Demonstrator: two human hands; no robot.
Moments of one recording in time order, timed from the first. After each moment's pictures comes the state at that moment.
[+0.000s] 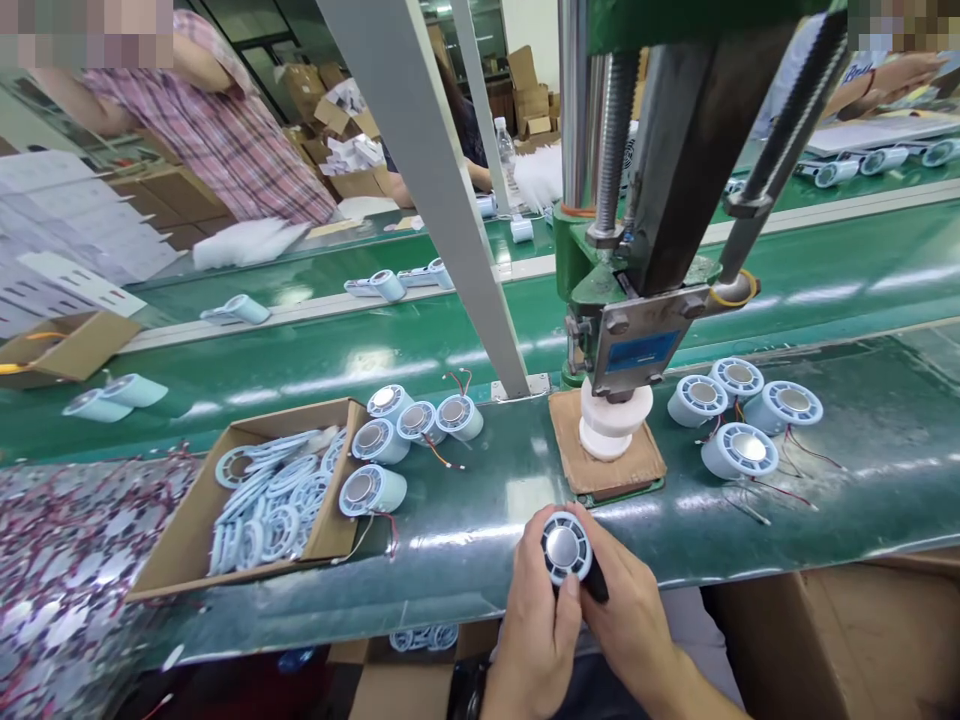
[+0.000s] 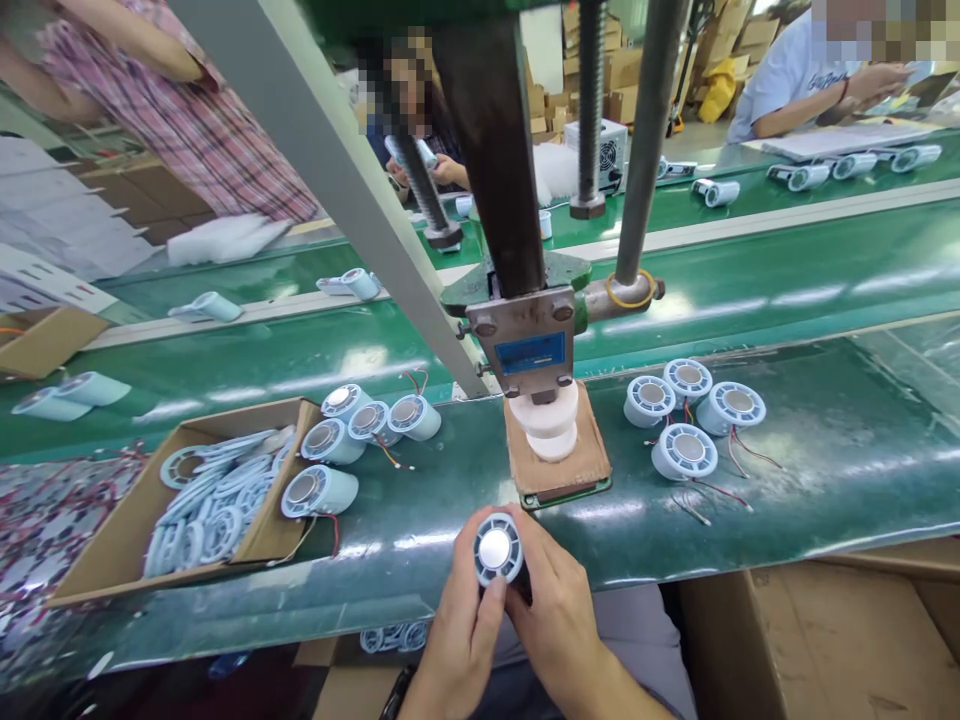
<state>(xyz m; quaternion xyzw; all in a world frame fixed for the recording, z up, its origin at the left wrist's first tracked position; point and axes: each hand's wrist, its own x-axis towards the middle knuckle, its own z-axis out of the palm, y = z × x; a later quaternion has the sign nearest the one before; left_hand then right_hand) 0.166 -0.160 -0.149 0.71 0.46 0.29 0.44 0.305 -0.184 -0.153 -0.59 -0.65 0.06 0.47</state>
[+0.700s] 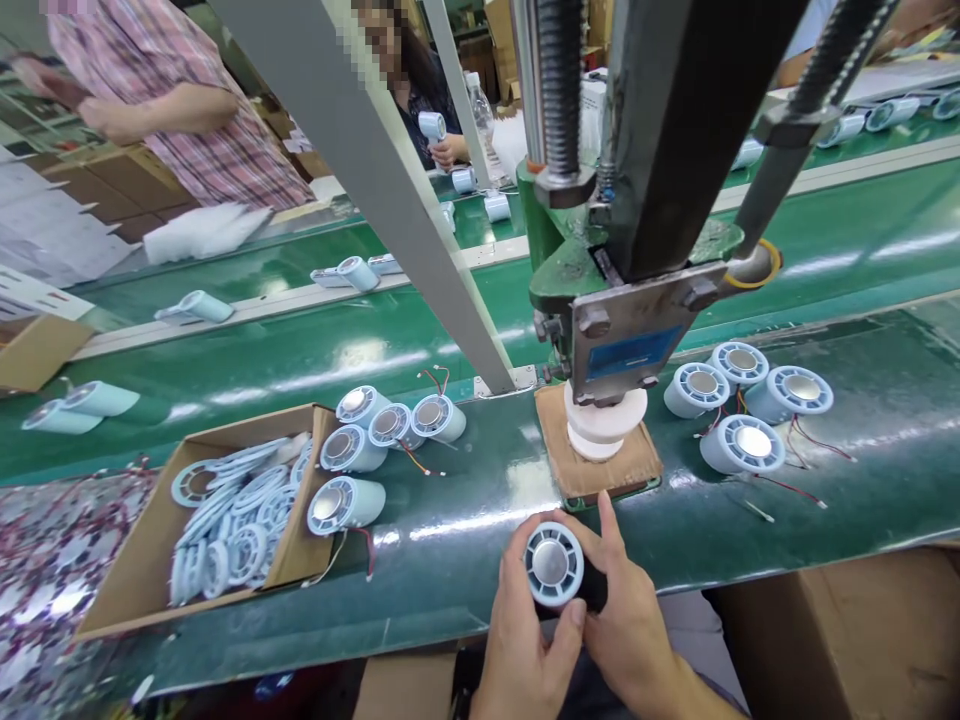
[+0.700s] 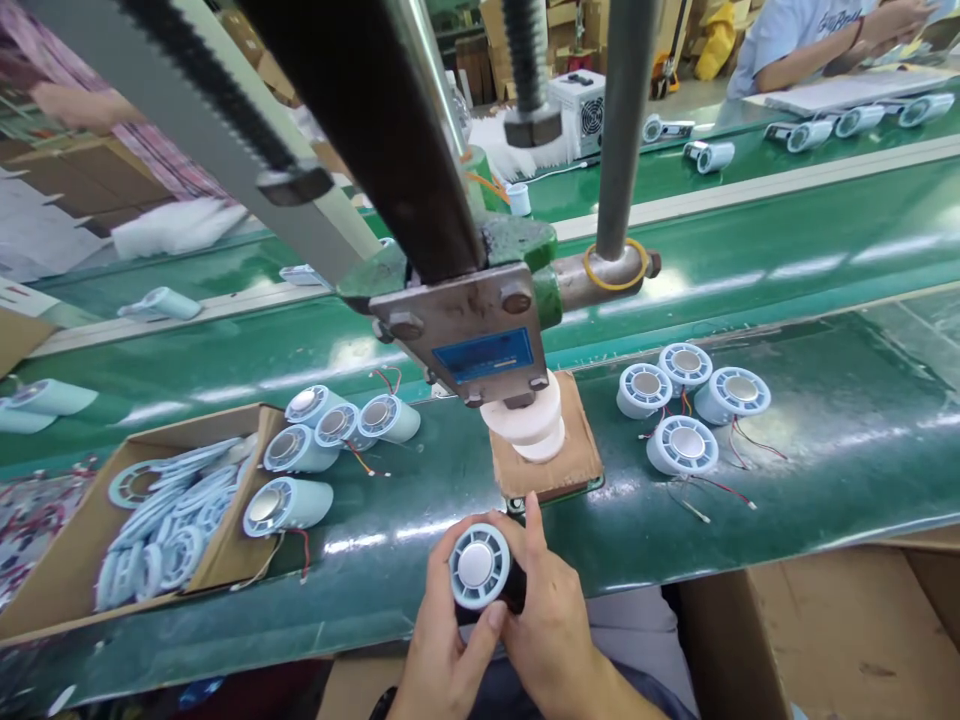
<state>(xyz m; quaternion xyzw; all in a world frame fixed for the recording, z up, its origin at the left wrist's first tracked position) 0.174 -0.163 -0.146 0.67 0.48 0.35 0.44 0.301 -0.181 -0.144 -0.63 -0.60 0.11 0.49</state>
